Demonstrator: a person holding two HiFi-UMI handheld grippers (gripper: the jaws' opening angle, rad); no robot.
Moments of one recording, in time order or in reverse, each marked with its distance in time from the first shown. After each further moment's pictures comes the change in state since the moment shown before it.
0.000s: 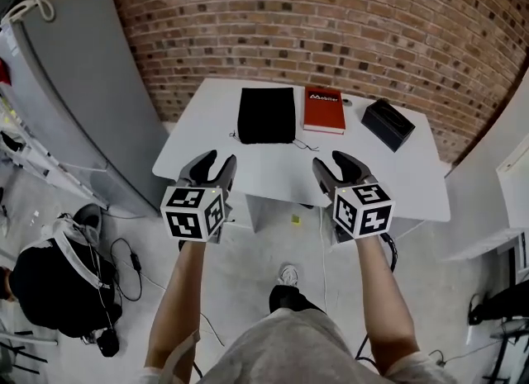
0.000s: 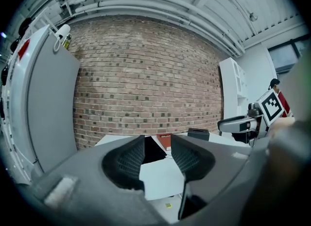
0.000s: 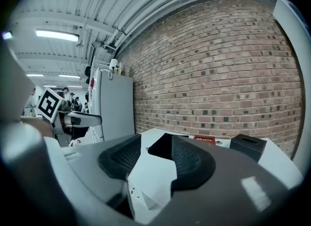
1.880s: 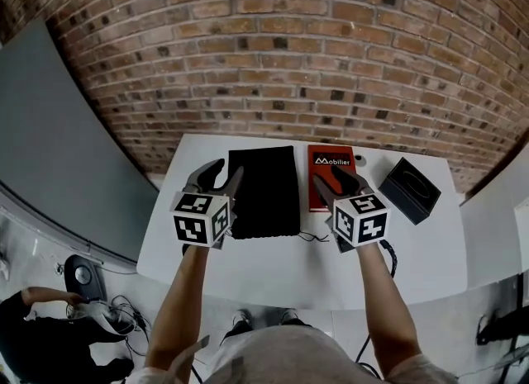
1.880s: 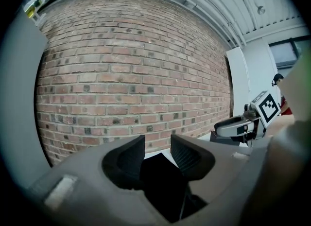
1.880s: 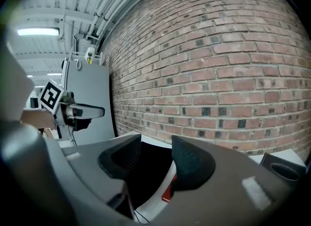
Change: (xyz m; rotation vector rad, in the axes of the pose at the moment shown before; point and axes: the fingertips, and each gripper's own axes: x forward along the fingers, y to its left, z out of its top) left arm 0.328 0.107 0.060 0.064 0.064 -0.107; right arm 0.279 -0.176 0.037 0.035 0.075 -0.038
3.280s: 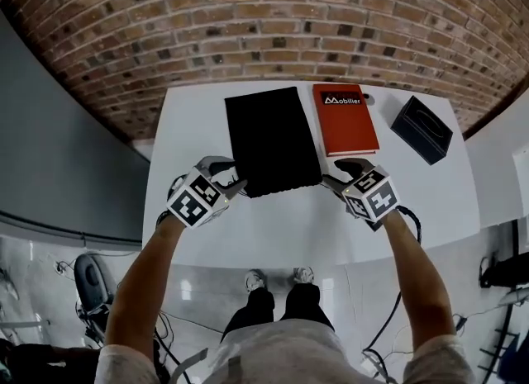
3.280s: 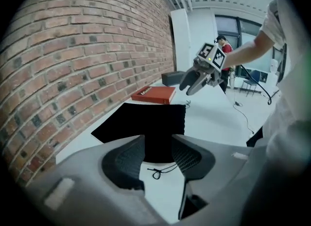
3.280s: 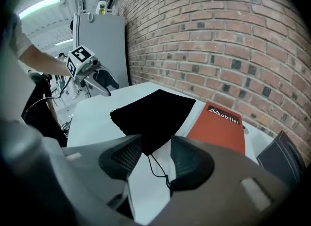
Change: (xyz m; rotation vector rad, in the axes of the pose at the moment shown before) left arm -0.014 0.005 -0.191 0.472 0.427 -0.578; right arm 0.011 0.054 -0.174 -0.180 0.484 0.126
